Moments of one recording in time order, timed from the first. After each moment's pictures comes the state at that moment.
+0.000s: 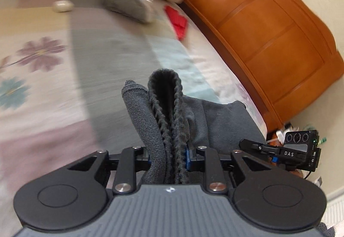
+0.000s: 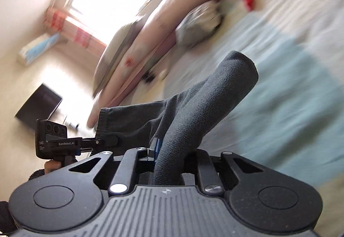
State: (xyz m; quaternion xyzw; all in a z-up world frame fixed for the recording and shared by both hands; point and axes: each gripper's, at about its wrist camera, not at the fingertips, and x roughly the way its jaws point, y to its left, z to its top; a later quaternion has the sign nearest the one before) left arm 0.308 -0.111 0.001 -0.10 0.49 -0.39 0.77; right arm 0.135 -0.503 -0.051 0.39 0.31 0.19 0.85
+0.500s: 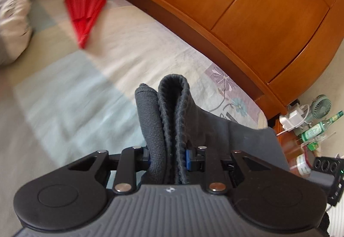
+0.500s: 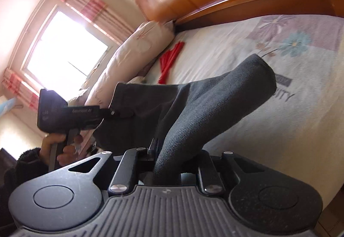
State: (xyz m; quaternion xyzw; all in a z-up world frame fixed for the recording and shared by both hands) left arm 0.412 -0.414 -0.008 0.05 0.49 -0.49 0.72; right arm 0.097 -0.632 -0.077 0.43 0.21 -0.01 0.88
